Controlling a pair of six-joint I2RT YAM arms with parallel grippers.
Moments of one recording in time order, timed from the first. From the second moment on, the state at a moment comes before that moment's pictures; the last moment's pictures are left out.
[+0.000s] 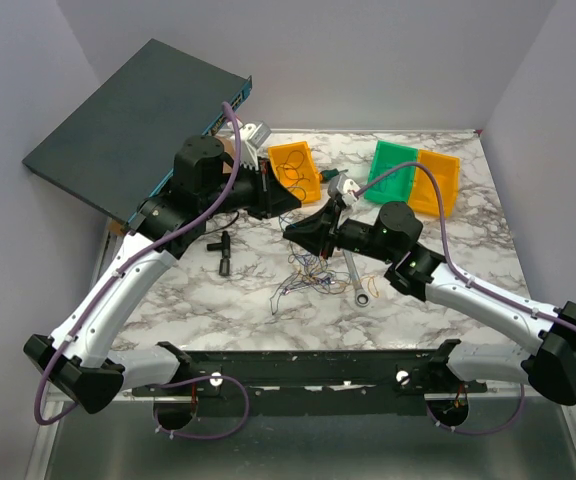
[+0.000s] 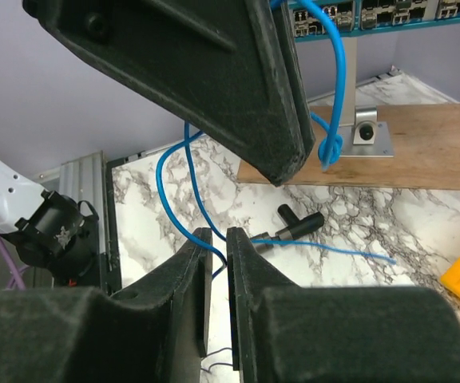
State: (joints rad) left arm -0.57 1.21 1.43 -0.51 0.50 -0.50; right arm 0.82 1.20 0.85 0.41 -0.44 0.13
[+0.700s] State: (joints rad) left arm -0.59 1.21 1.42 -0.50 0.53 -0.52; right arm 0.82 1.20 0.86 0.41 -0.44 0.13
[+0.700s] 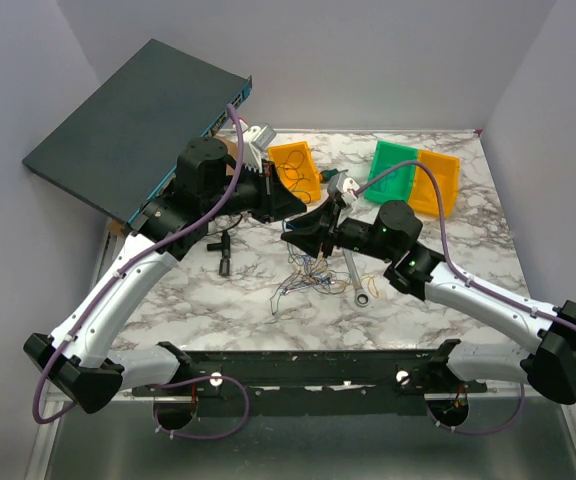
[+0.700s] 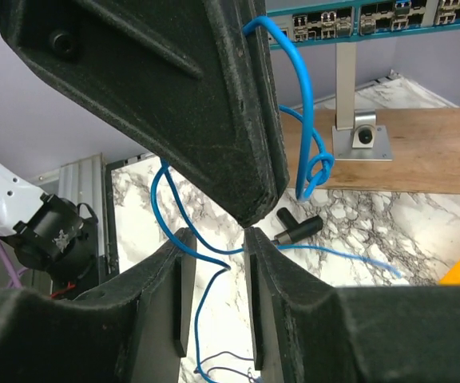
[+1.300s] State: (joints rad) left arm -0.60 1.23 1.42 -0.49 0.52 -0.52; right arm 0.82 1.17 0.84 0.42 -0.40 0.16
